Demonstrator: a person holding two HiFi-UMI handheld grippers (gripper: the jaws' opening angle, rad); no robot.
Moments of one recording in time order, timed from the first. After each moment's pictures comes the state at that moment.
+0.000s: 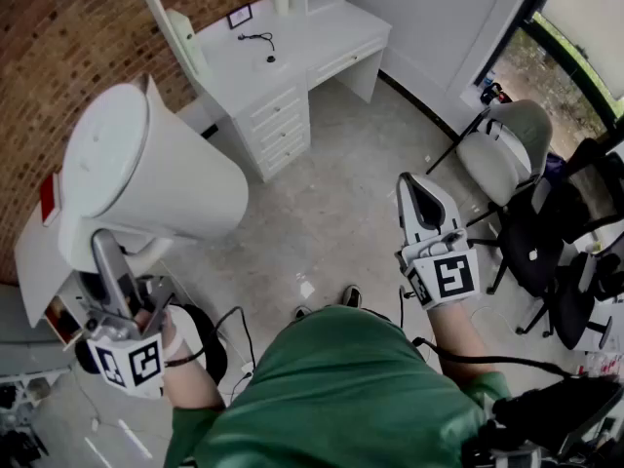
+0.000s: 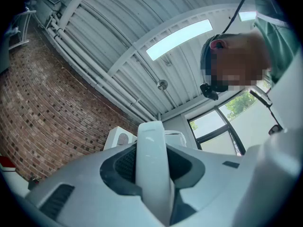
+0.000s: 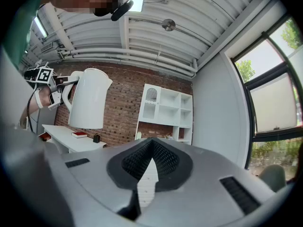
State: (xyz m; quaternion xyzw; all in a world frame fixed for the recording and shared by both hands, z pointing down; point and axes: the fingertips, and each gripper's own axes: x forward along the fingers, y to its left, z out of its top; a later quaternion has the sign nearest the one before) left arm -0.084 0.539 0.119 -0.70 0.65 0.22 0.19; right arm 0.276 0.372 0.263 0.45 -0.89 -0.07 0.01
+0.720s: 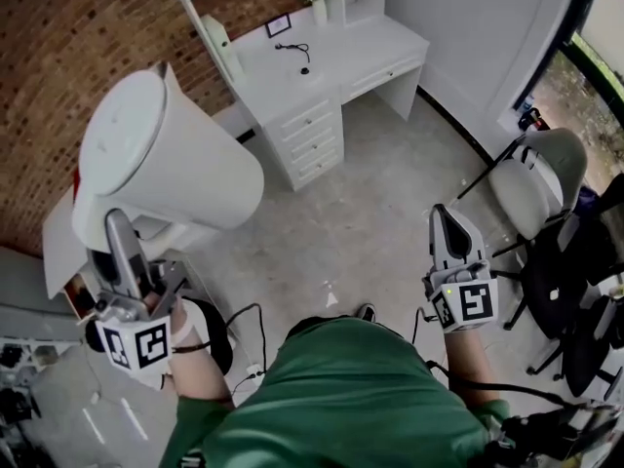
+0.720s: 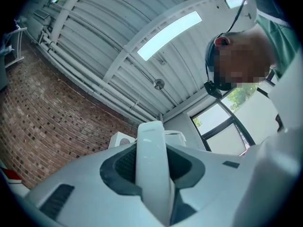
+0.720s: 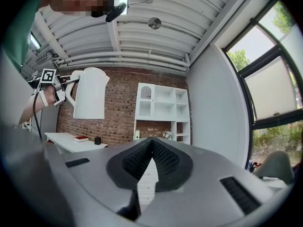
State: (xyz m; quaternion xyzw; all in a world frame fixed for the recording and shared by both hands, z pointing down) left arm -0.029 0.508 0.091 -0.67 0.68 0.21 0.22; right arm 0.356 0.340 0.298 0.45 -0.89 -0.02 0.00
